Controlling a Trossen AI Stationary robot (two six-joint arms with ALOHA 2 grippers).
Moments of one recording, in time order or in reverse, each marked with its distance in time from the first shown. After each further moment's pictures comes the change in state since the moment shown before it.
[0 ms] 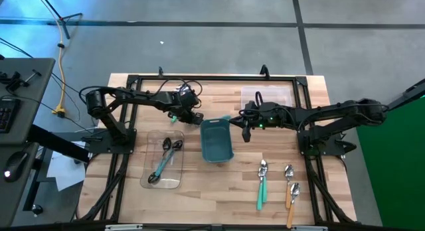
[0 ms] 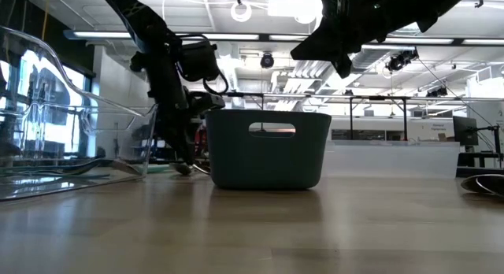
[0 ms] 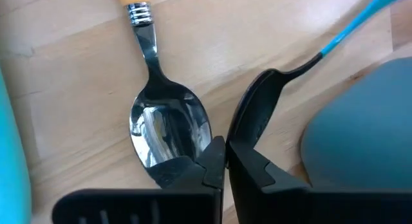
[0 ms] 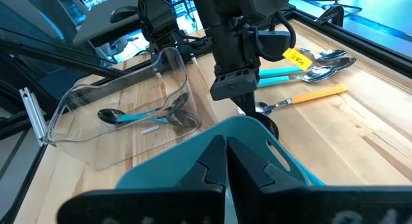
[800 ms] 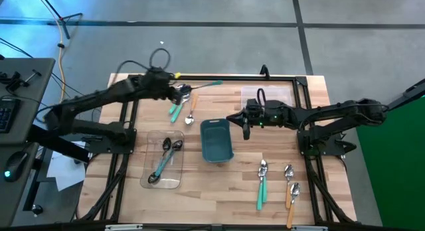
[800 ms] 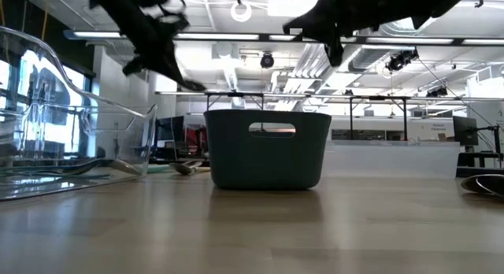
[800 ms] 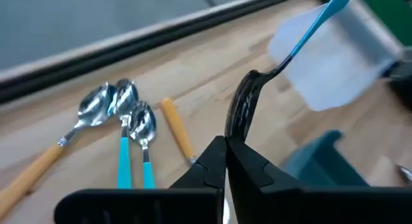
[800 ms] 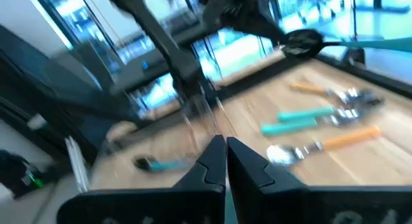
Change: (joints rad) left arm 0.149 -0.596 0.000 -0.120 -0.194 0.347; right arm 0.000 0.000 0.000 0.204 -0.022 0.070
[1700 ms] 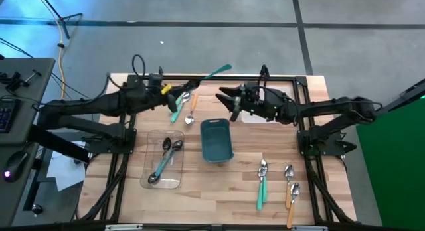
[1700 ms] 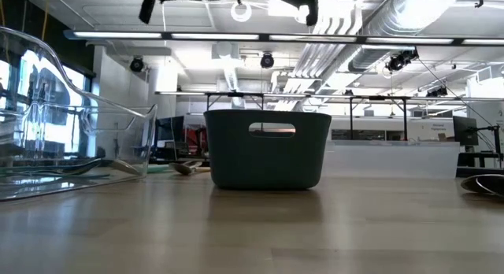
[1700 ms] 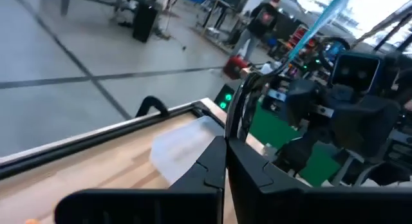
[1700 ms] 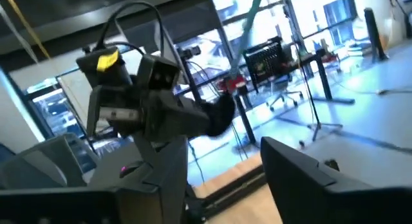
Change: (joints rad) left arm -0.424 -0.116 -0.008 0.467 -0.354 -0.065; right arm -0.001 0.143 0.277 0.175 0.241 -0.079
